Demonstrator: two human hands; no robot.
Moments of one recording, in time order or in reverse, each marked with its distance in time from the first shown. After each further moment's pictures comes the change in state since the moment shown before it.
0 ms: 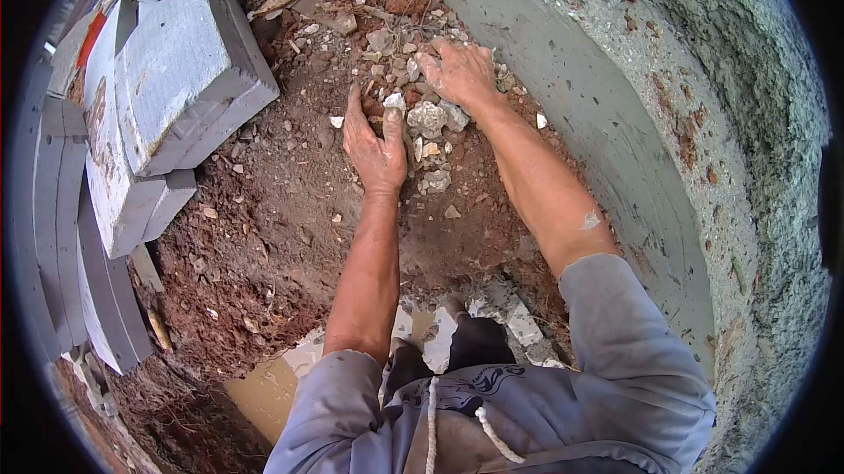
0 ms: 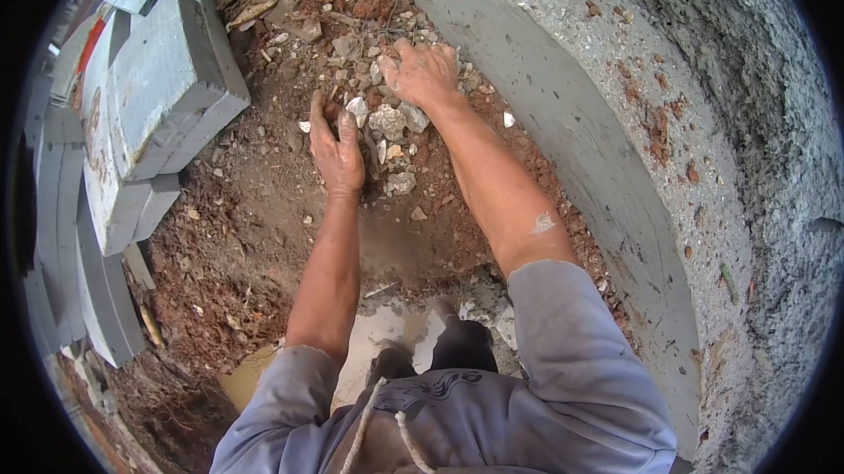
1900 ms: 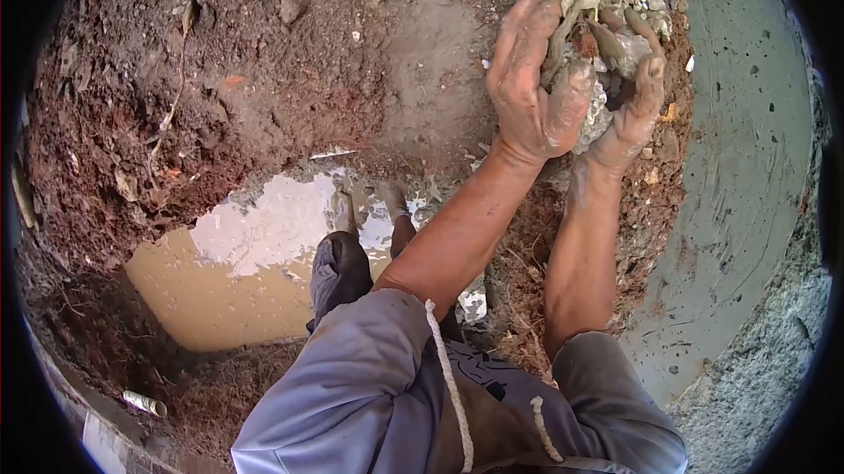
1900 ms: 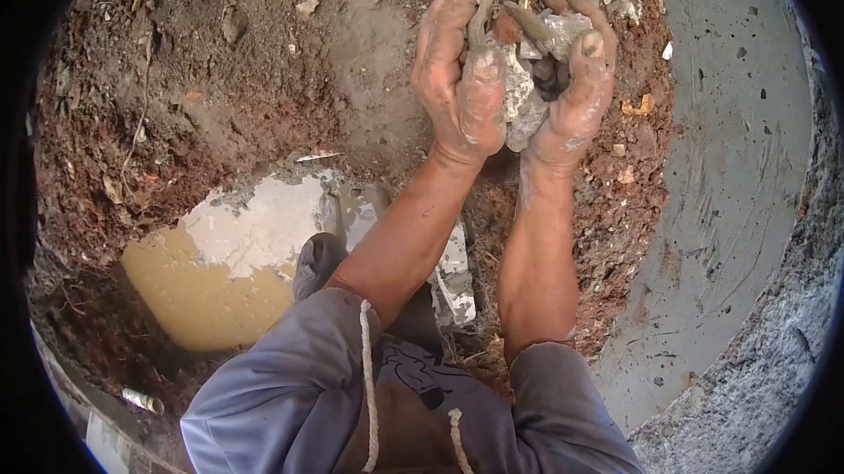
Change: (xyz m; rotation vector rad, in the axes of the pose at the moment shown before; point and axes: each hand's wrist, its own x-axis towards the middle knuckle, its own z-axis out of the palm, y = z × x) left_hand -0.146 -0.015 0.027 -0.681 0.455 0.021; right_hand -0.192 -0.028 0.079 1.201 0.272 -0.111
